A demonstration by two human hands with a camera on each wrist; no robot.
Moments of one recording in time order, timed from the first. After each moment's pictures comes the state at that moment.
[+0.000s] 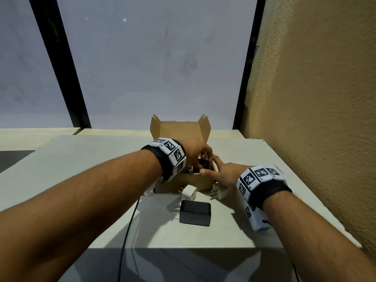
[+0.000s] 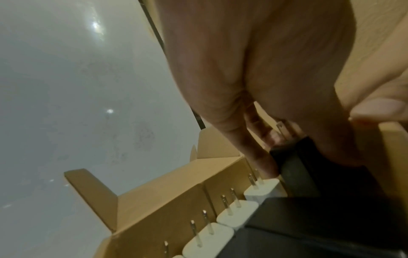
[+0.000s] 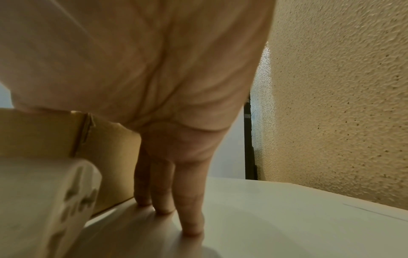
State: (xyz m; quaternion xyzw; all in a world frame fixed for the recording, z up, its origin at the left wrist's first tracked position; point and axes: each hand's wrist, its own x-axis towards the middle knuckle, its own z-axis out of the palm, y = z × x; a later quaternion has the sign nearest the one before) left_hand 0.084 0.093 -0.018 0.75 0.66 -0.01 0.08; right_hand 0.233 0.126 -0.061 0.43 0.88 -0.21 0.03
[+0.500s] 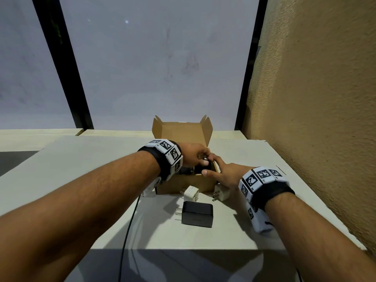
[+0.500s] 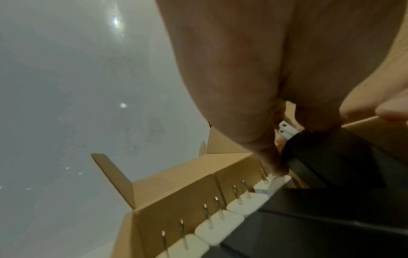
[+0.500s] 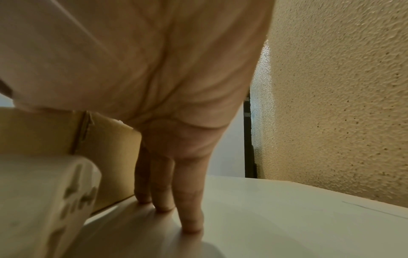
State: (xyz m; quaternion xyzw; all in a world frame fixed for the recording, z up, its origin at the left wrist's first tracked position) left_hand 0.075 0.089 -0.025 0.73 0.66 0.02 0.16; right_hand 0.233 0.128 -0.063 0.43 0.88 -0.21 0.02
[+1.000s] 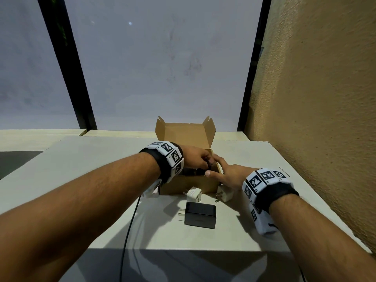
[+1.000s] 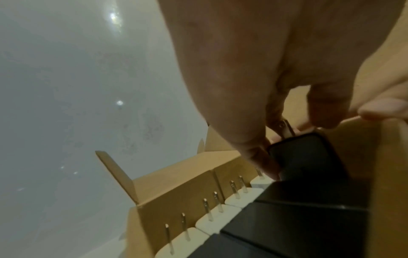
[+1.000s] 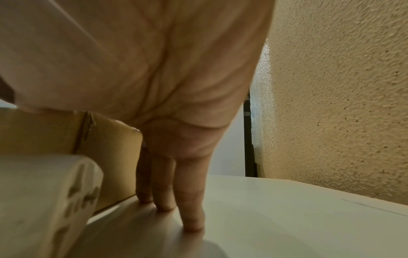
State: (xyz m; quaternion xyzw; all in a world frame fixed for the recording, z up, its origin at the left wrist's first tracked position) left_hand 0.076 0.085 -0.027 0.69 0.69 0.01 0.22; right_hand 0.231 0.131 -0.066 0.43 0.88 -0.20 0.03
